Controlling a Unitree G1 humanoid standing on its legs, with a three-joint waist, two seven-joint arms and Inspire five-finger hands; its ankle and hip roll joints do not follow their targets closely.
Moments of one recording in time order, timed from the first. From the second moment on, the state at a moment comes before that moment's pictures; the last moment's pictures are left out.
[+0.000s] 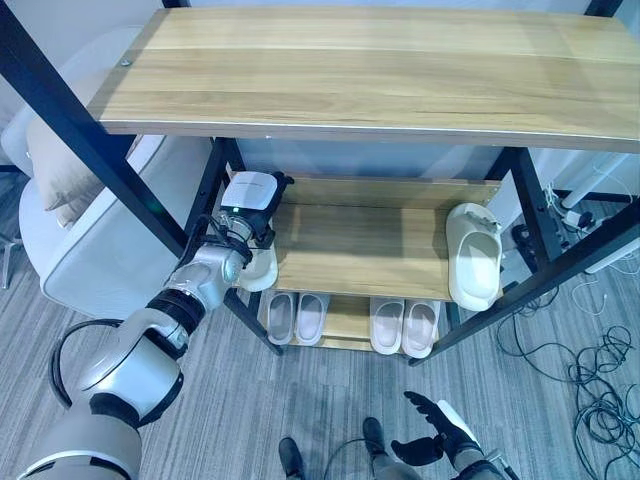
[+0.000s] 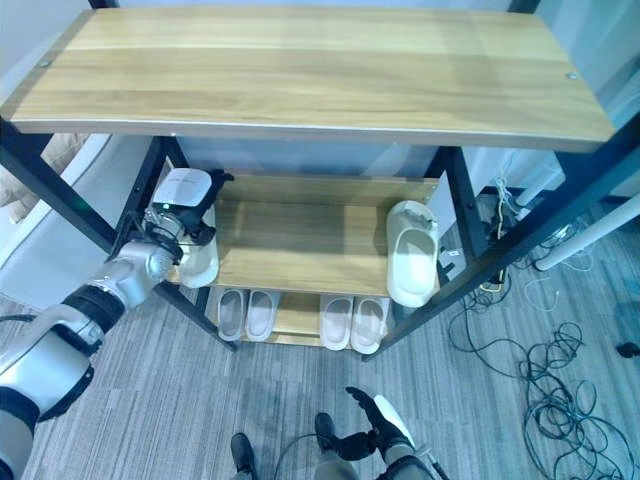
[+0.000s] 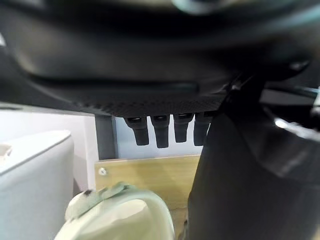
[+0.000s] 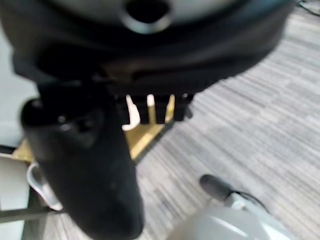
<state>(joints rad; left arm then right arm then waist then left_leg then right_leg) -0.99 0.54 -0.74 0.90 0.52 -0.04 0.30 0.22 -0.42 0.34 0.54 -0.18 -0.12 -0.11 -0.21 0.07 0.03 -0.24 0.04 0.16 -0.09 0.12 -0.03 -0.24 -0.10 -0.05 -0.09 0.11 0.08</state>
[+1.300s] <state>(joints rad) -1.00 0.56 -0.79 0.81 0.63 -0.04 0.25 0.21 -0.42 0.34 0.61 -0.15 -0.12 -0.09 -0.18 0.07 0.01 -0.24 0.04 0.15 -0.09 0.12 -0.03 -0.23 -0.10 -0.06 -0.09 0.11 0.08</state>
